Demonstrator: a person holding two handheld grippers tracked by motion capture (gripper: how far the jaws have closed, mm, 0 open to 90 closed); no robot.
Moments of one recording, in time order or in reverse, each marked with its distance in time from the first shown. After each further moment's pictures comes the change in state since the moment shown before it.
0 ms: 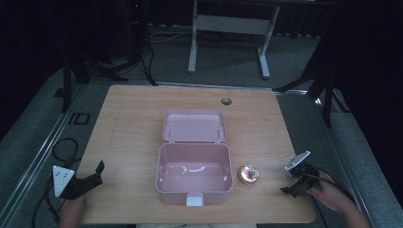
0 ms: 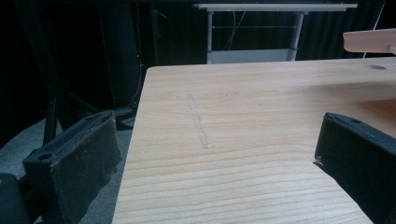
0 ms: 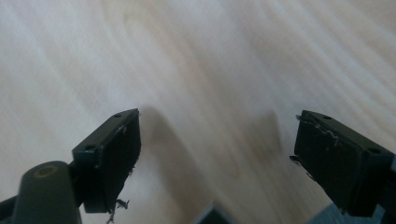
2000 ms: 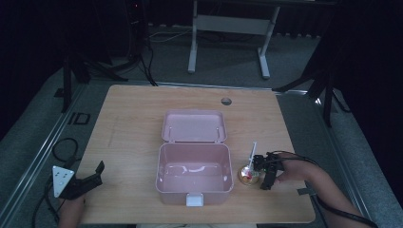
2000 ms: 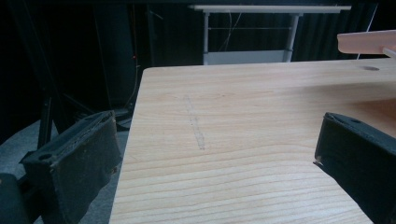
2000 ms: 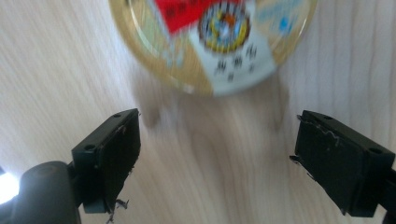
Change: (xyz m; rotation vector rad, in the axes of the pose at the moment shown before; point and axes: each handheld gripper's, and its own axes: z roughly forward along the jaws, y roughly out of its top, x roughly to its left) left arm 0.001 0.000 -0.001 -0.007 -0.018 -0.001; right arm 0.033 0.120 0.024 0.347 0.086 -0.327
